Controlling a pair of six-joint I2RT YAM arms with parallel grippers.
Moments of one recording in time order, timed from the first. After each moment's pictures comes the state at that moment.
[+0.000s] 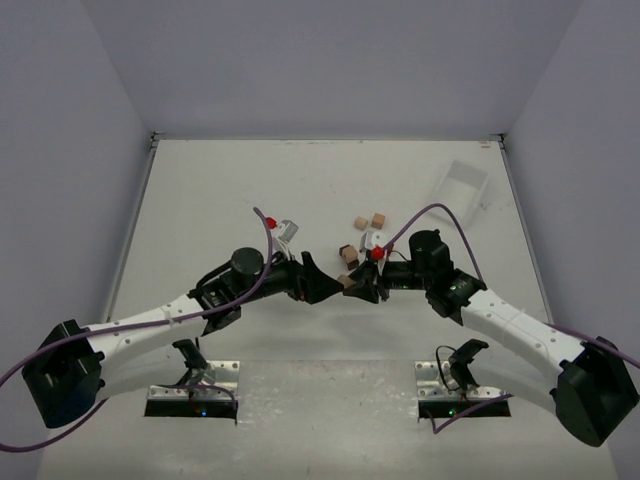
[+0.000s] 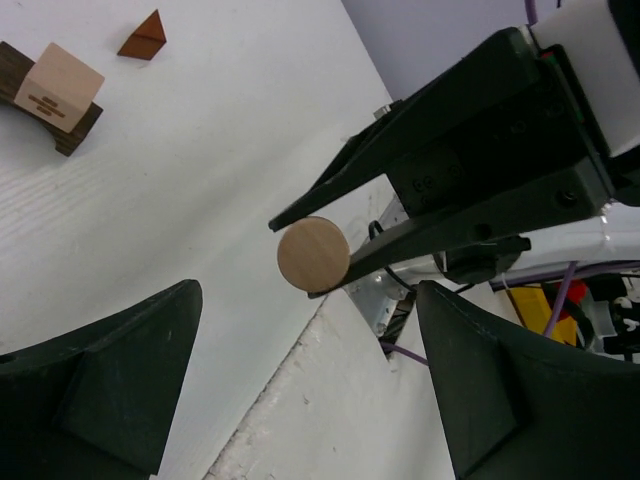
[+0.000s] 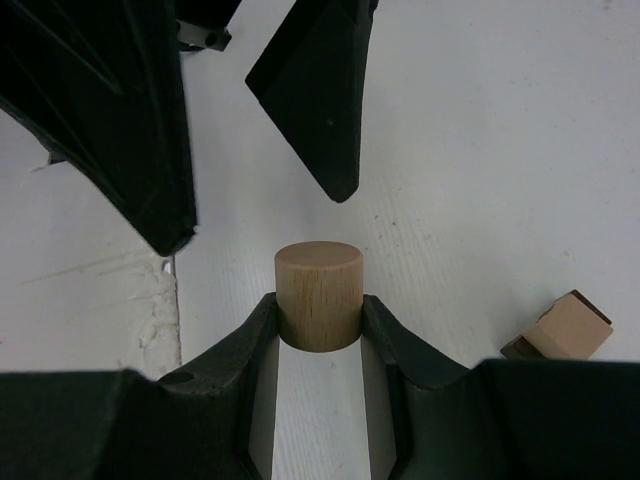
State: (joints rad) left arm -0.81 1.01 0.45 0.34 0.26 -0.79; right arm 0.61 0.99 0.46 0.12 -0.74 -0.20
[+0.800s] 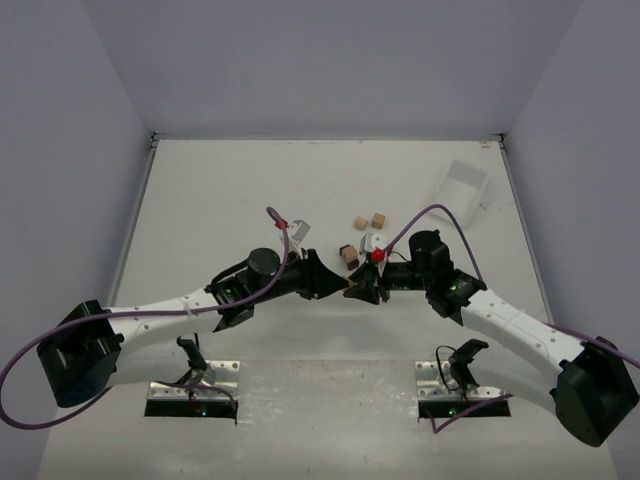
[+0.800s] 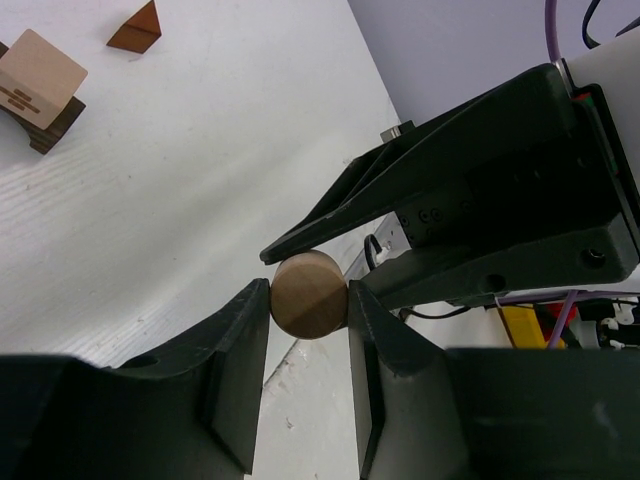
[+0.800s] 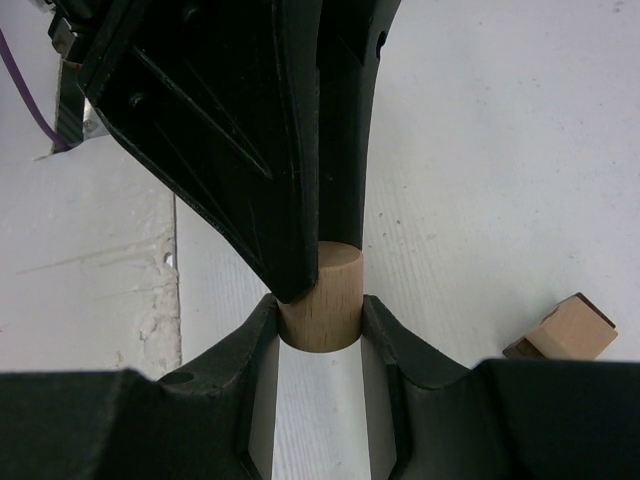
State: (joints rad) left arm -0.88 1.14 0.48 0.41 0.18 -0.85; right arm 0.61 0.99 0.45 0.12 -0.76 -0.23
